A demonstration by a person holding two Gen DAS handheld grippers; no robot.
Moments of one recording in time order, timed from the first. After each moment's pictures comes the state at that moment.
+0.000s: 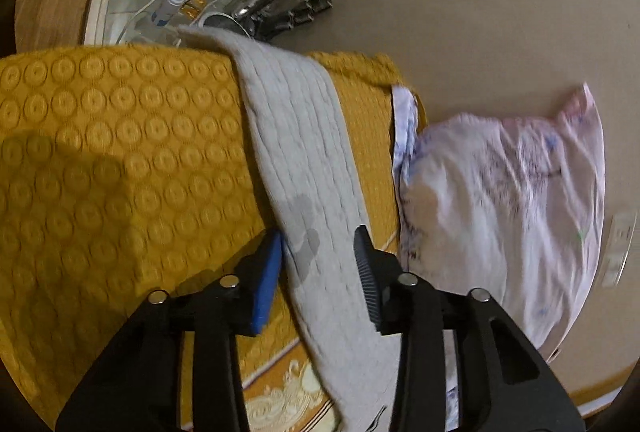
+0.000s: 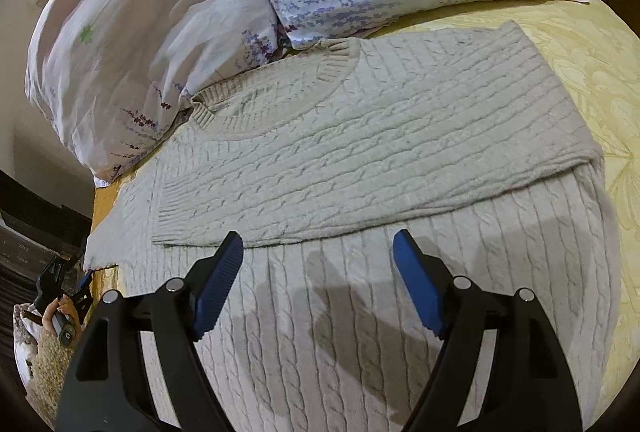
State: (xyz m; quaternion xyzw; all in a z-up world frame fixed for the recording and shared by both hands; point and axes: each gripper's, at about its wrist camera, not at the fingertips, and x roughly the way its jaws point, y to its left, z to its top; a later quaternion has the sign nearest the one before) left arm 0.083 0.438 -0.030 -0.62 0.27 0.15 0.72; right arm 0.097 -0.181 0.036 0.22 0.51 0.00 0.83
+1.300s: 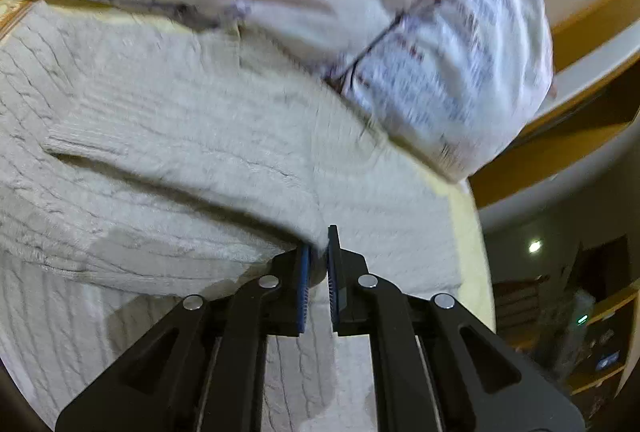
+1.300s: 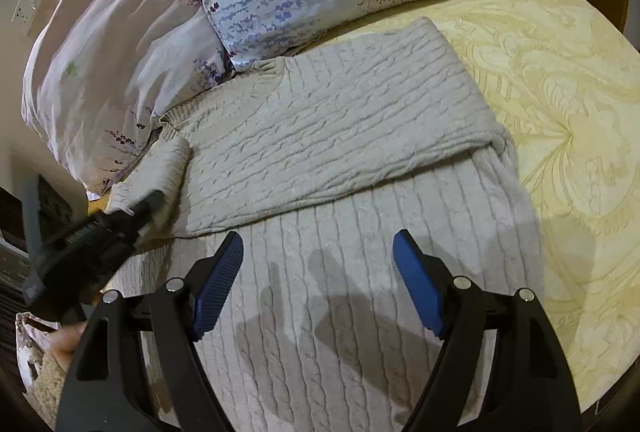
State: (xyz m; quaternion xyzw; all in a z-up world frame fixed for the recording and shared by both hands) left arm 0.160 0.007 0.000 -0.26 0.48 -0.22 0.81; right arm 0.060 -0.245 0.041 0.24 0.50 -0.02 0.83
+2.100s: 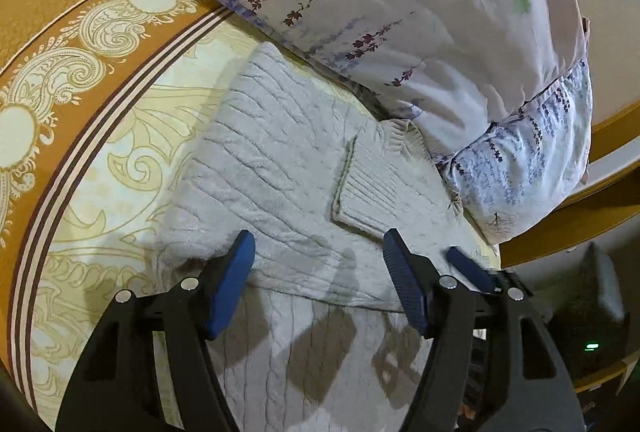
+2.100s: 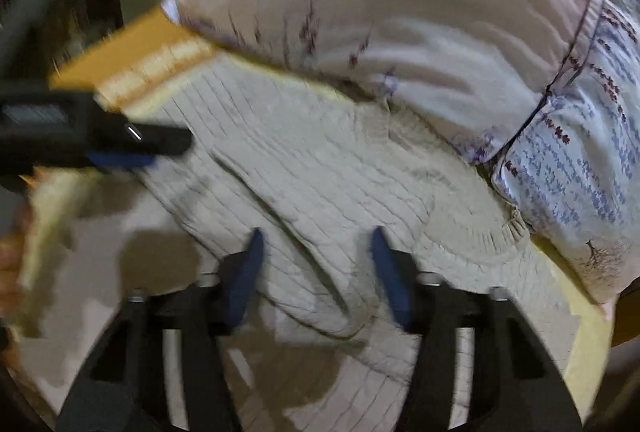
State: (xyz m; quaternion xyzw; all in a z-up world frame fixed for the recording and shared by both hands) left arm 0.141 0.153 -0.004 -0.33 0.47 -0.11 0.81; right arm 0.153 -0.015 0.039 -0.21 0.47 0.16 0.85
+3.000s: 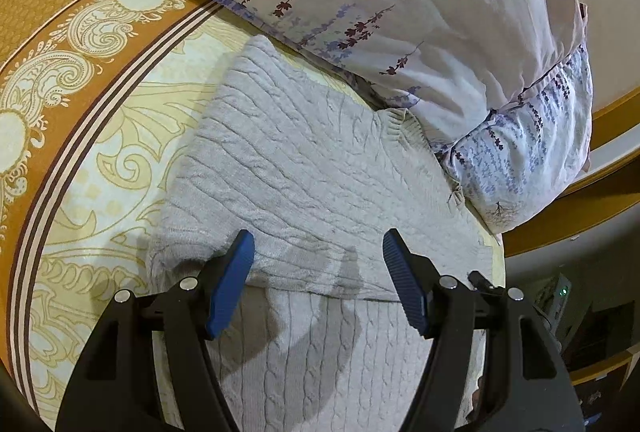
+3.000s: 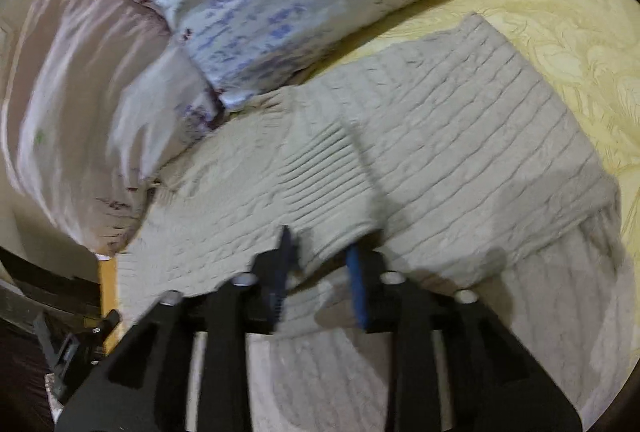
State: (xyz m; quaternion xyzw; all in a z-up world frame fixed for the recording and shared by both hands) left arm 0.144 0.149 -0.007 -0.32 0.47 -0.12 0.81; right arm 0.129 -0.252 0.024 0.31 0.48 -0.05 0.82
